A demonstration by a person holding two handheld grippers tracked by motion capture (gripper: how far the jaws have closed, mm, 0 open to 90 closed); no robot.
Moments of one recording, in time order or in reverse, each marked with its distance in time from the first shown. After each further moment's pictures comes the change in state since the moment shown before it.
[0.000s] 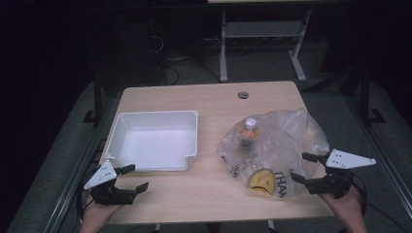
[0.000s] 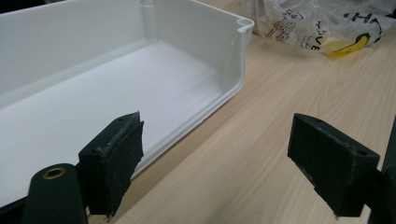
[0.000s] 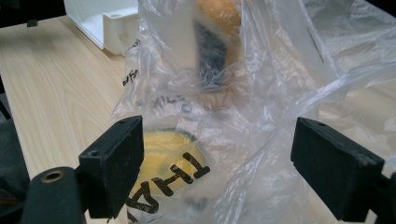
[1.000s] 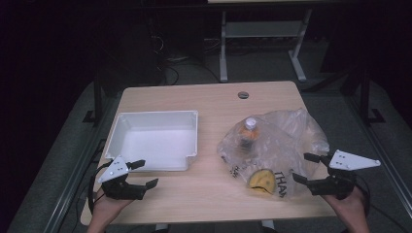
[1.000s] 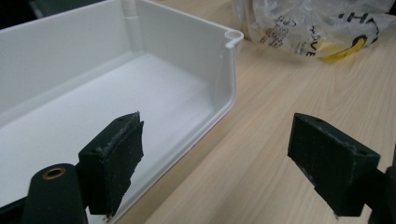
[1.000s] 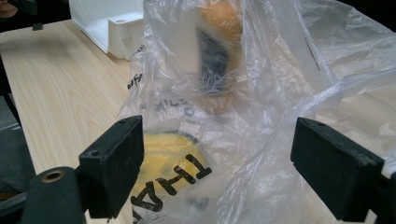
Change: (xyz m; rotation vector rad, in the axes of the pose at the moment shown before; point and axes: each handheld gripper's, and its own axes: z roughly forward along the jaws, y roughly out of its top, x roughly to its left) left arm -0.008 0.019 0.021 -0.002 -0.018 0.042; right arm 0.002 0.002 -0.007 -0.016 -0.001 -0.014
